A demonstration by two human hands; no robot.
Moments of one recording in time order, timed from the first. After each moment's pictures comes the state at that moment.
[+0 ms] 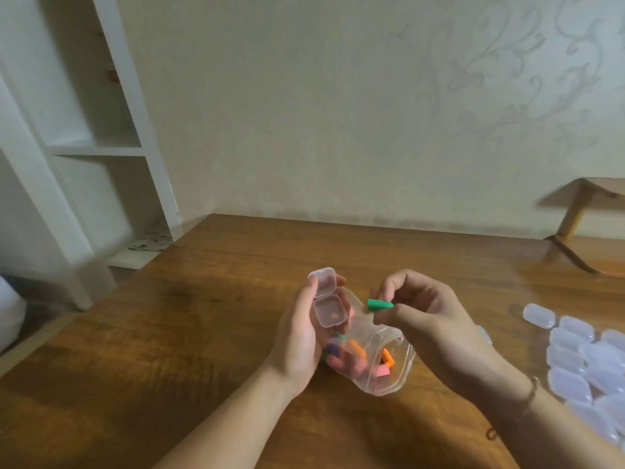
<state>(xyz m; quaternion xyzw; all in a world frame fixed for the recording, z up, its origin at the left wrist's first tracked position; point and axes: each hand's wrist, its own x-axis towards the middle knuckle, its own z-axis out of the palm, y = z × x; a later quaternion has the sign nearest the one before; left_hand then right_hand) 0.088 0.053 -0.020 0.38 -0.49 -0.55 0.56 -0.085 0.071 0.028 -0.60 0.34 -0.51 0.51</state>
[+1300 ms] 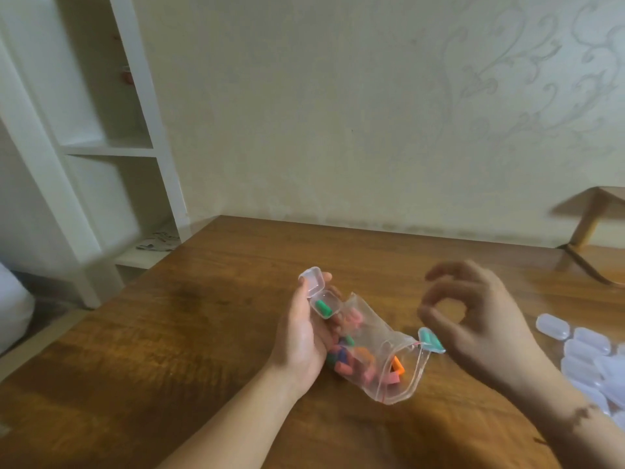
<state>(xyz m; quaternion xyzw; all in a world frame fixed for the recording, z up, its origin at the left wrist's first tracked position) 0.092 0.046 -0.015 0.38 -0.37 -0.60 0.60 -0.115 0.069 0.032 -0.74 0.56 -0.38 0.04</state>
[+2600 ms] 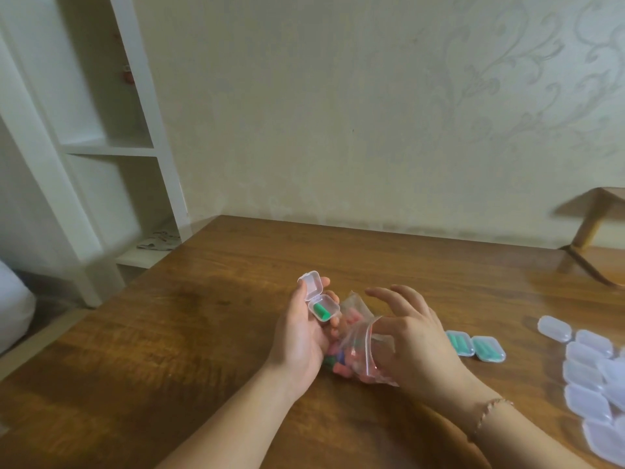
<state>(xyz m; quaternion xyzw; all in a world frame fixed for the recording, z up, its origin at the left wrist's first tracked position) 0.088 0.047 -0.006 0.42 -0.32 -0.60 0.60 -0.069 0.056 0.003 -0.81 0.56 -0.16 0.07</state>
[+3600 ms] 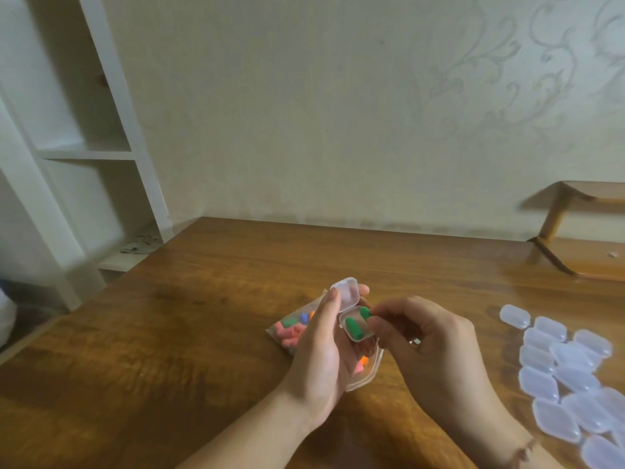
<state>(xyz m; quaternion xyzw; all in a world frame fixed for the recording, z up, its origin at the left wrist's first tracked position) 0.038 0.089 0.003 0.33 -0.42 -0.66 0.53 -0.098 0.104 0.019 -0.70 0.50 -0.50 0.12</state>
